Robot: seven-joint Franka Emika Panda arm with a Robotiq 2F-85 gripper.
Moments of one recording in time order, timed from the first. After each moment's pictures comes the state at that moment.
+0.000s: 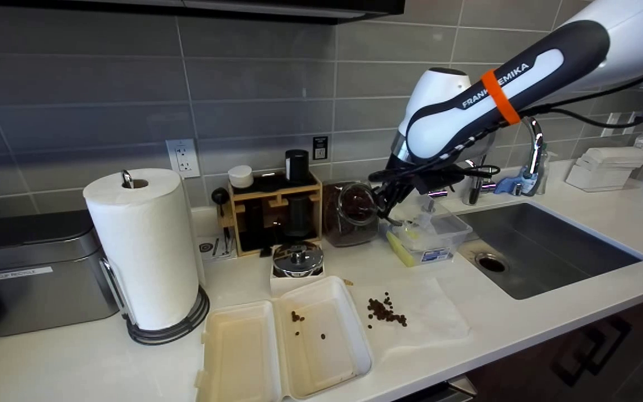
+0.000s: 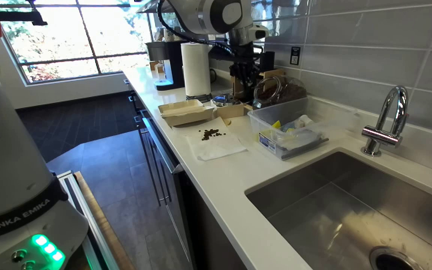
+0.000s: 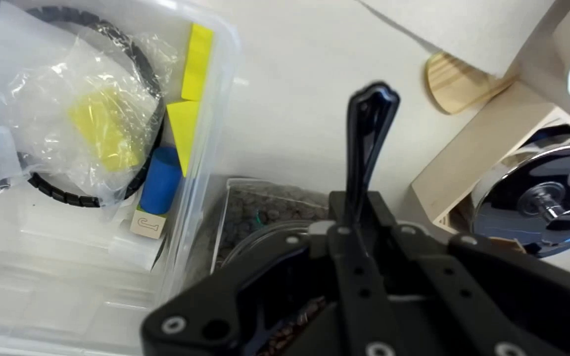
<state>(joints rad) 0.01 0.28 0.02 -2.03 0.03 2.60 -0.02</state>
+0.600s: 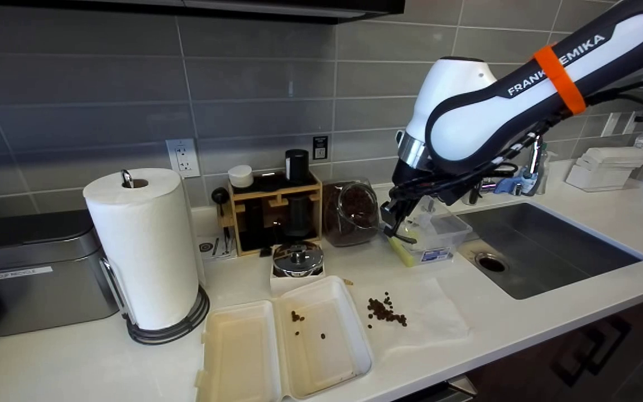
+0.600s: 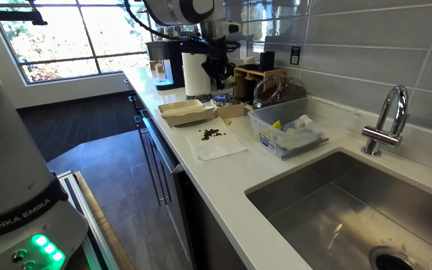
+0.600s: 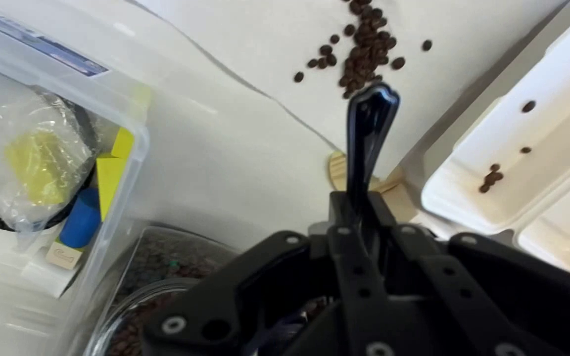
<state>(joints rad) 0.04 0.10 0.10 -2.23 0.03 2.53 -0.11</state>
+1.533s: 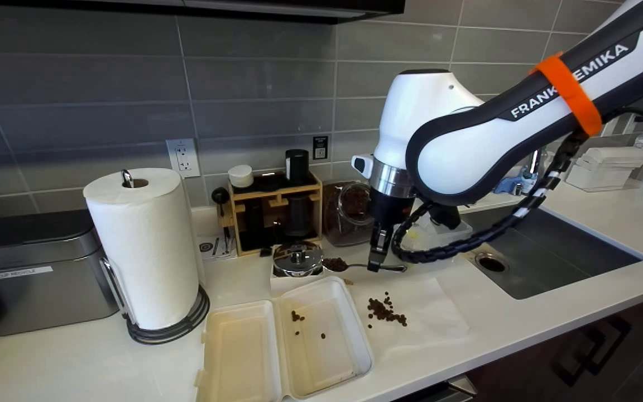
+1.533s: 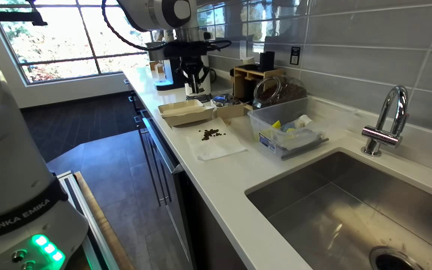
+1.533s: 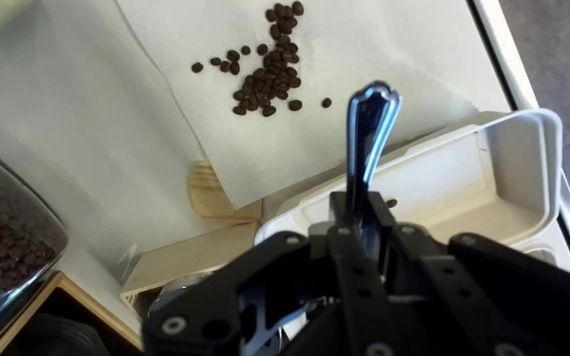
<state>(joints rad) 0.14 0.12 0.18 -2.22 -0.03 2.45 -0.38</state>
